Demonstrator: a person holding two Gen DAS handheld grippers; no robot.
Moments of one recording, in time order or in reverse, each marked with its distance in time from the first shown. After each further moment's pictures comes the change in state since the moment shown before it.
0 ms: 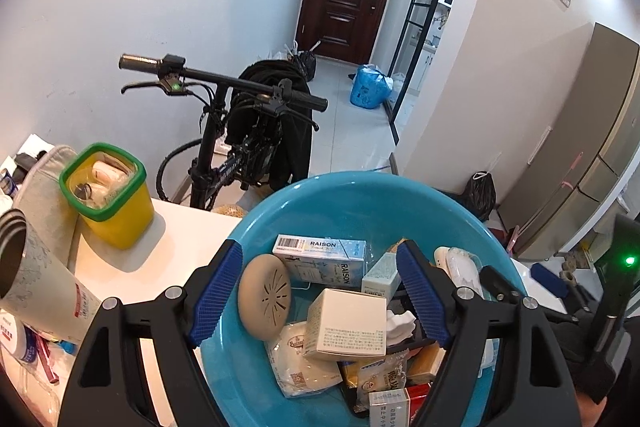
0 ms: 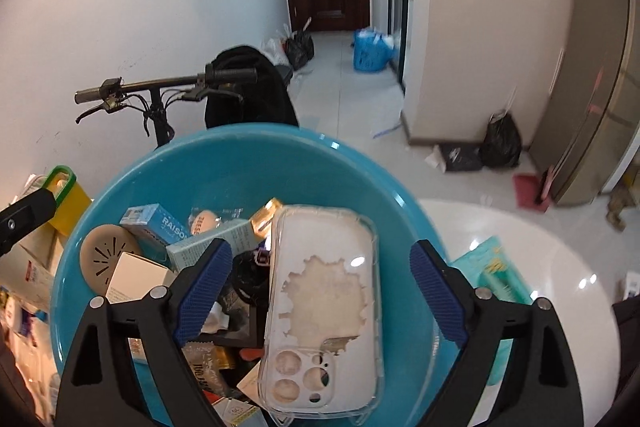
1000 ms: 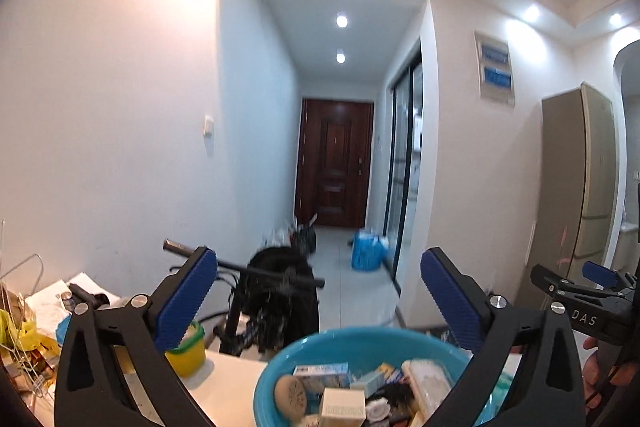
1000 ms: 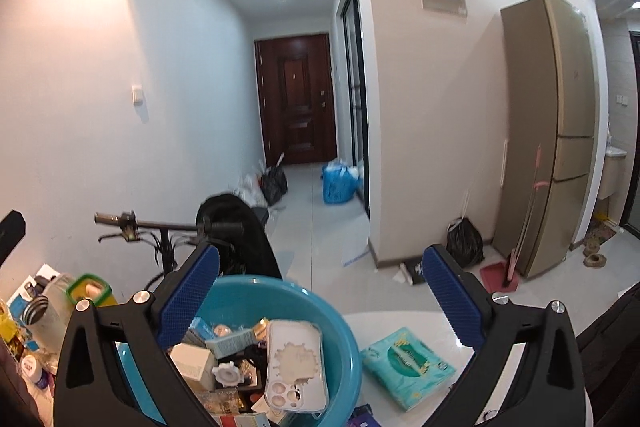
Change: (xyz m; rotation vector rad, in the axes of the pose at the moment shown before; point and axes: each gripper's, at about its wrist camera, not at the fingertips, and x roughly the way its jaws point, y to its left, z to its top) left arm -0.206 -0.022 -0.020 0.114 -0.691 0.003; right arm -0.192 -0.019 0.007 0.081 -0.518 -0.080
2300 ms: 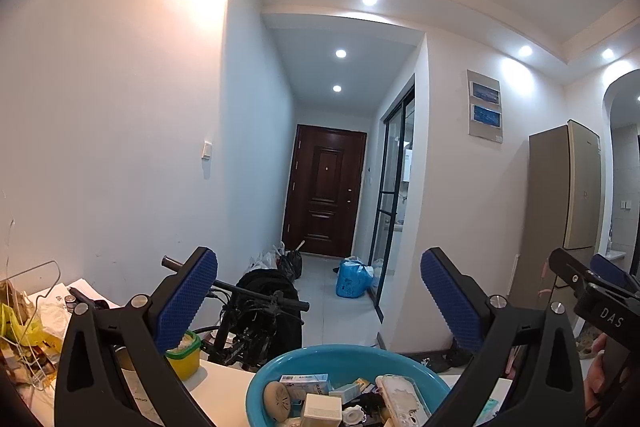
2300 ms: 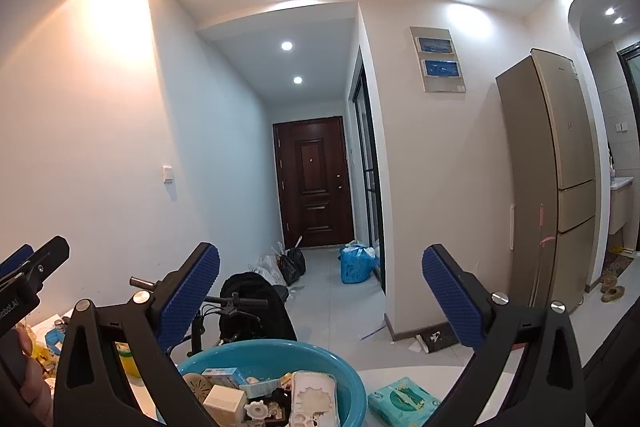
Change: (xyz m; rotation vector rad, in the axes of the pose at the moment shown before) left arm -0.061 0.007 0.021 -0.045 -0.081 -0.041; right arm -0.100 -0.001 0.012 0.012 -0.269 0.073
